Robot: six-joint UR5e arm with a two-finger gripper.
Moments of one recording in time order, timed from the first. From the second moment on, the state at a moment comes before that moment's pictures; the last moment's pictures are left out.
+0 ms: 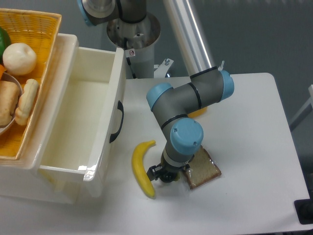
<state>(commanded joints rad) 2.44 -2.18 -1.49 -1.11 1.48 -0.05</state>
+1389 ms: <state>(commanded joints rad) 2.44 -2.18 -1.48 -1.12 1.50 -0.03</state>
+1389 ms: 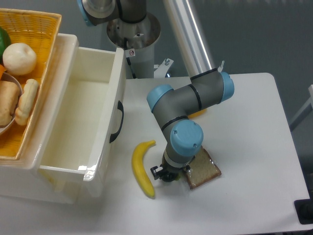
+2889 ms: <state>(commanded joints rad) 2.46 -1.90 -1.57 -1.17 1.55 0.88</state>
